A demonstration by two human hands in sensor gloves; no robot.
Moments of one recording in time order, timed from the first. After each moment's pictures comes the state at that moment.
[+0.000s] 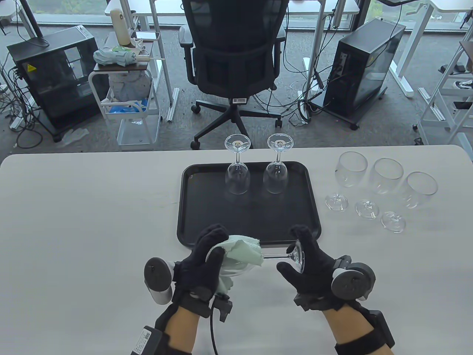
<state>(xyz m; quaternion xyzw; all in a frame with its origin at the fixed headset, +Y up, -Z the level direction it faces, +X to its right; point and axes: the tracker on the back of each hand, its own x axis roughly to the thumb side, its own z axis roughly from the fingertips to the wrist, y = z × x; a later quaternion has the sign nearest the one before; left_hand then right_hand) -0.147 -0.712 -0.308 0.12 -0.24 0.66 0.70 0.179 -0.703 -0.307 0.30 -0.25 0.81 0.43</state>
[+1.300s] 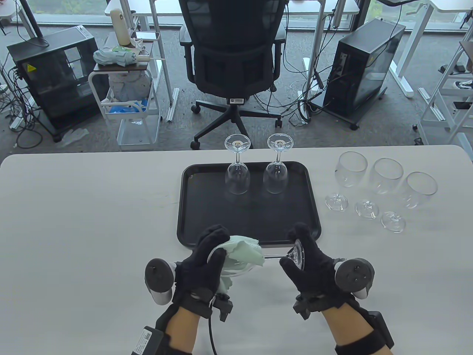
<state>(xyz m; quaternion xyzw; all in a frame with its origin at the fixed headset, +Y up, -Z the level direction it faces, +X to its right) -0.150 -0.714 -0.310 0.11 -0.23 0.66 0.70 0.179 -0.702 -0.307 0.32 -0.25 0.83 0.38</state>
